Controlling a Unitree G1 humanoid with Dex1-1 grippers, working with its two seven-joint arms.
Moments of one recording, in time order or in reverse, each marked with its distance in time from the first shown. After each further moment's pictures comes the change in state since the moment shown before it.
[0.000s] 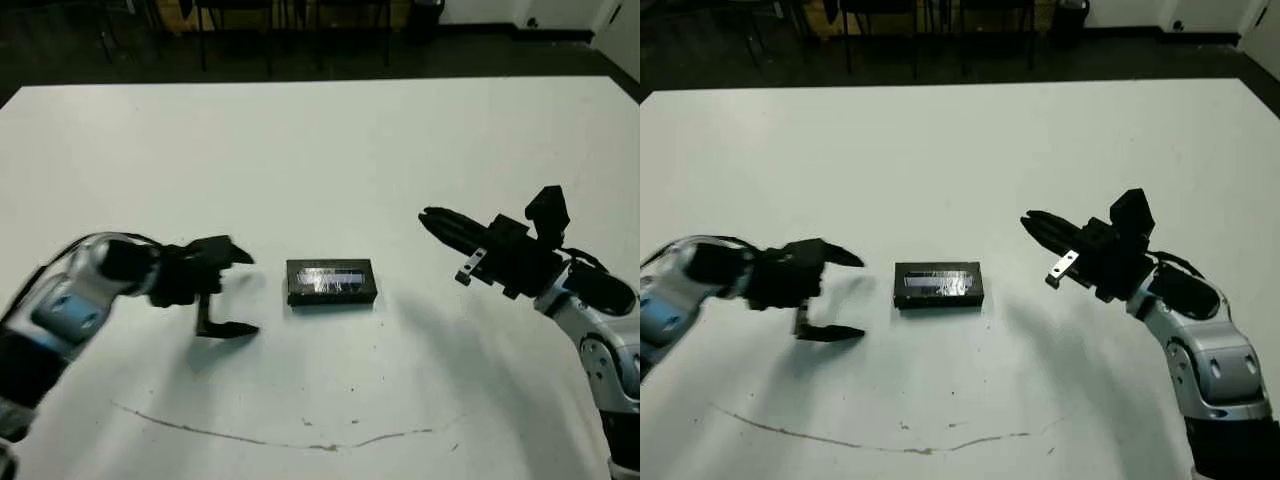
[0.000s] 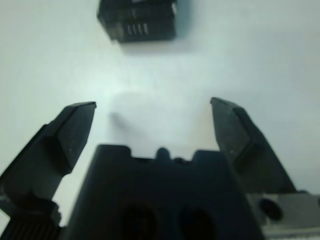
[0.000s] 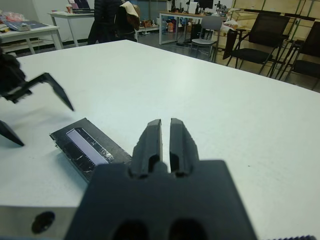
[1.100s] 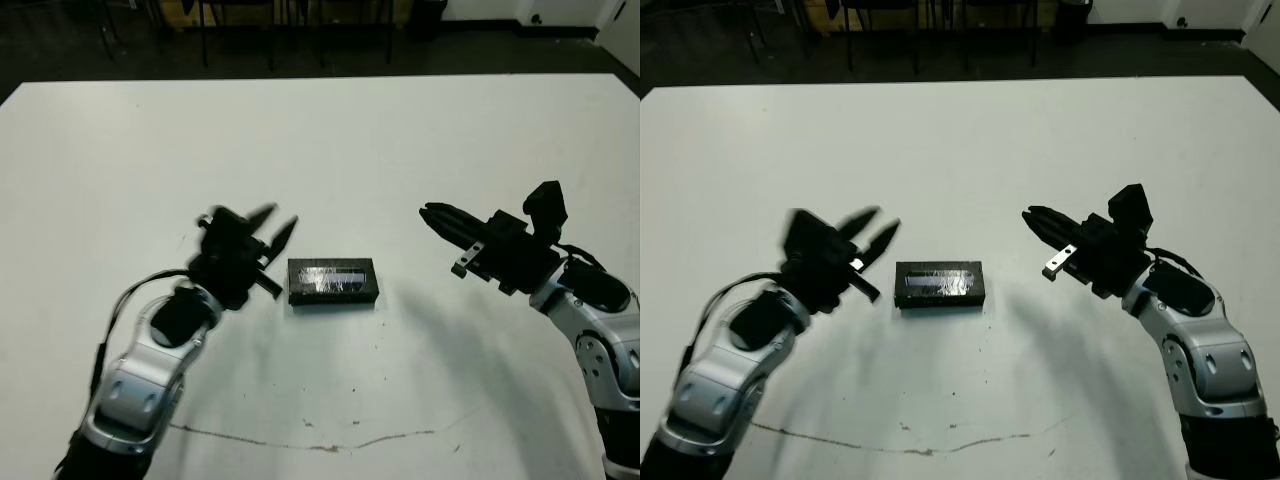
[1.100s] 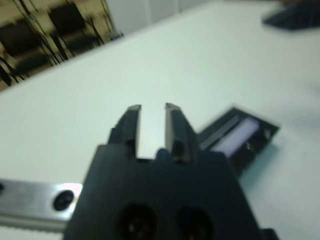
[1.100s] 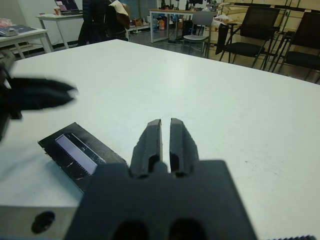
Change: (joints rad) left arm 0.184 -0.580 0.047 -0.344 0.061 0.332 0.859; right arm -0.004 0.020 -0.006 -0.015 0.007 0.048 -0.060
